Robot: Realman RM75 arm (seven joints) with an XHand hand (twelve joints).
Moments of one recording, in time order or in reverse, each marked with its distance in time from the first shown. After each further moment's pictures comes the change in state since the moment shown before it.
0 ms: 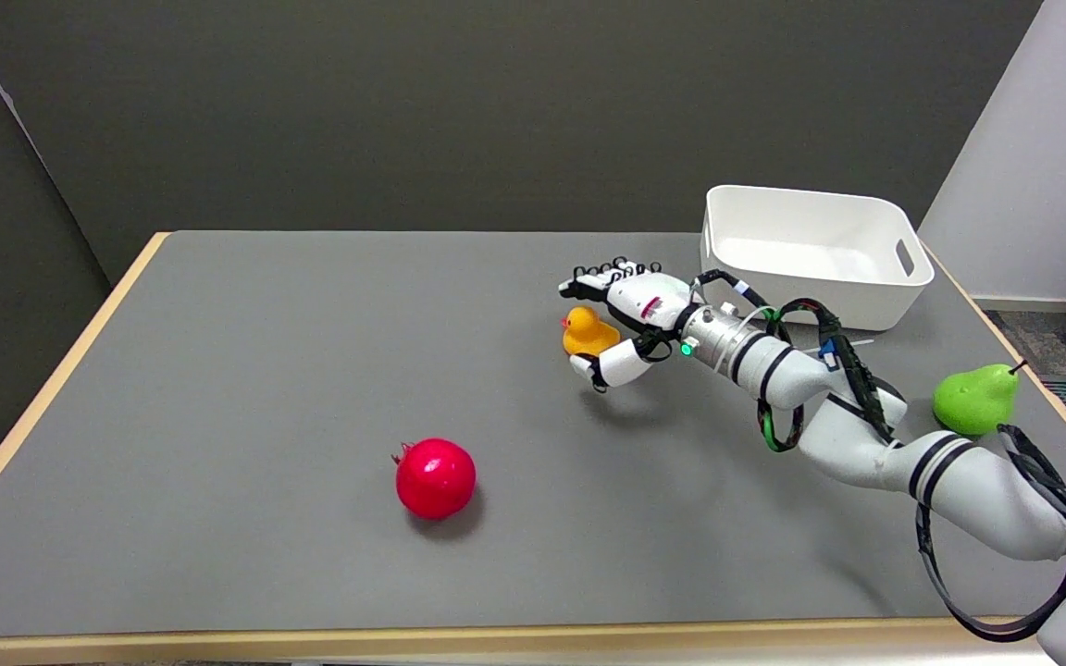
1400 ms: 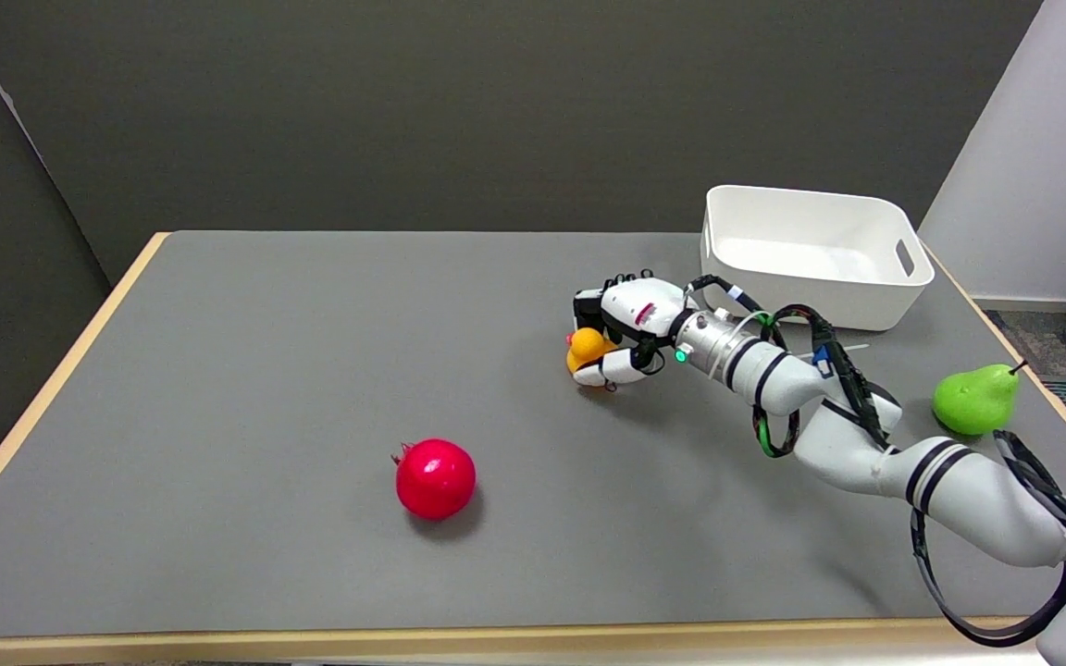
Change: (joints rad) arm -0.015 -0.011 0.000 0.022 -0.021 -0.017 -0.005
